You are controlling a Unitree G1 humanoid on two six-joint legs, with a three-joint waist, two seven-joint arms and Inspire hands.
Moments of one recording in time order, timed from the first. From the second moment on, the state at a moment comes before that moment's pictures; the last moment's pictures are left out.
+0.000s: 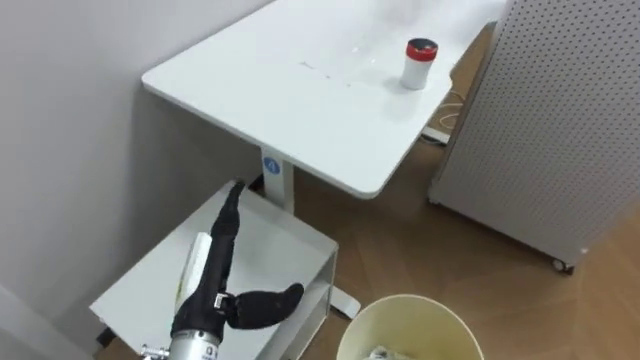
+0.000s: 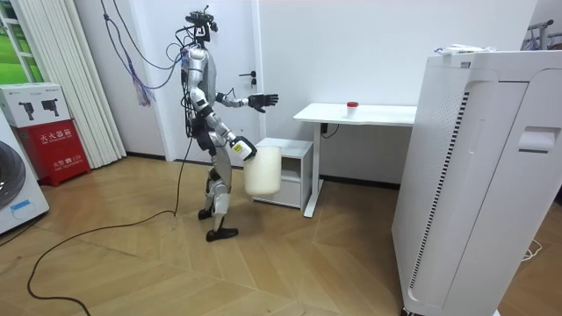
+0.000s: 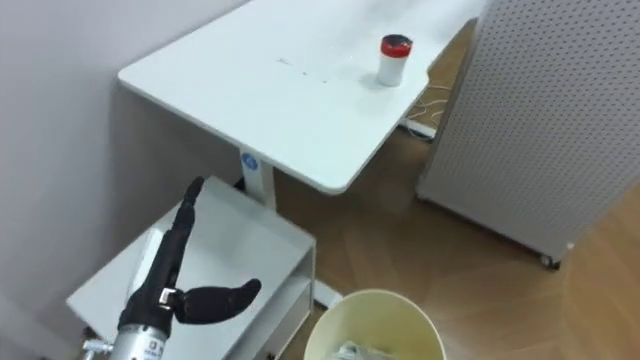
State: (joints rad) left arm -0.01 0.26 -0.22 0.29 0.23 -0.36 0.39; right arm 0.11 -0.28 0.15 0.79 0.58 -0.18 -0.04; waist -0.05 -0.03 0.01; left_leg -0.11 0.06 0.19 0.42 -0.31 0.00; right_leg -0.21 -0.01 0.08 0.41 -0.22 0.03
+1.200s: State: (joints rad) left arm 0.07 0.26 -0.10 0.07 0.22 -0.35 0.48; right arm 0.12 -0.27 0.14 0.74 0.39 -0.17 0.09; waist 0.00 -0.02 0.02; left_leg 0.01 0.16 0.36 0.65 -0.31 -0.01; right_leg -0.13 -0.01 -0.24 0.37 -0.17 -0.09
